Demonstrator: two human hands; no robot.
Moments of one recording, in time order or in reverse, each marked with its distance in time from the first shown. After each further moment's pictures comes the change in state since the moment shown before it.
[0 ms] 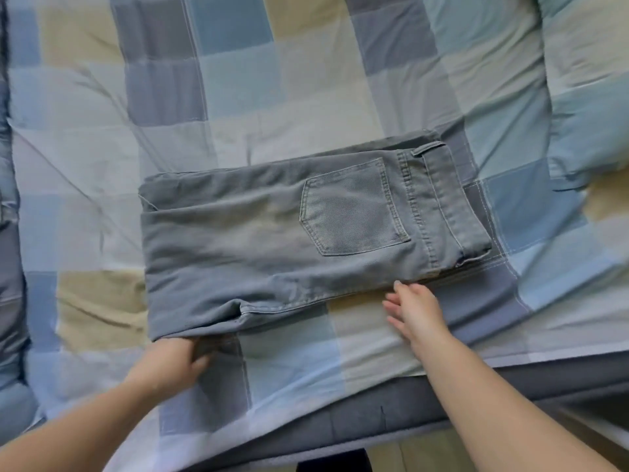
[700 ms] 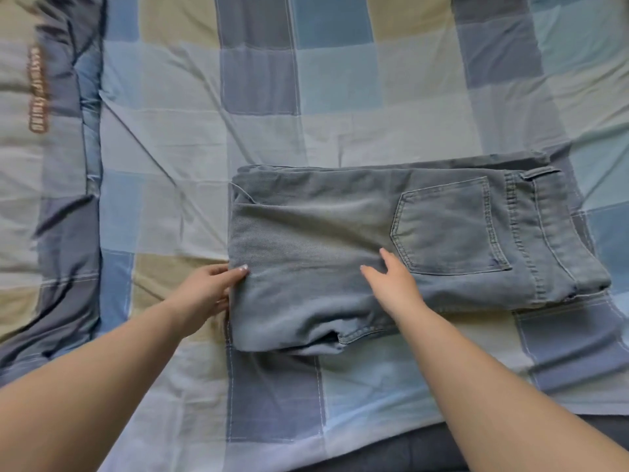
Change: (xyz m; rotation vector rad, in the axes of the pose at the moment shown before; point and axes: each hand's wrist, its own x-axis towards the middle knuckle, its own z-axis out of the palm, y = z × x) left_hand 0.031 -0.071 -0.062 -1.303 0.066 -0.500; right_hand -0.033 -0.016 0.174 -0.679 -0.189 -0.338
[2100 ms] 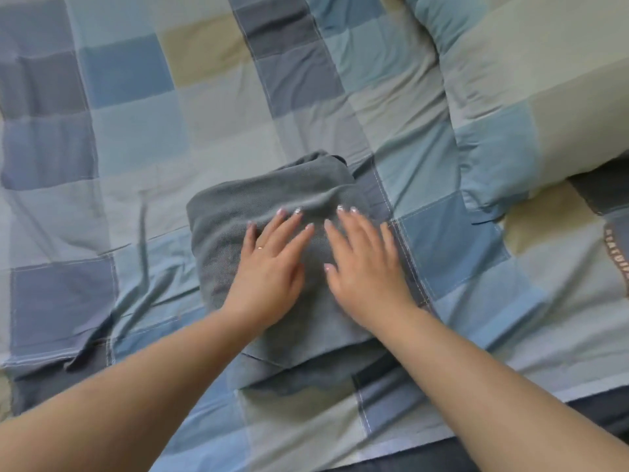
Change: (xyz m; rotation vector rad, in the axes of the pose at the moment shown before) left_hand -0.016 0.093 0.367 1.107 0.093 1.188; right_hand 0.030 0.090 -0.239 -0.734 0.477 -0.586
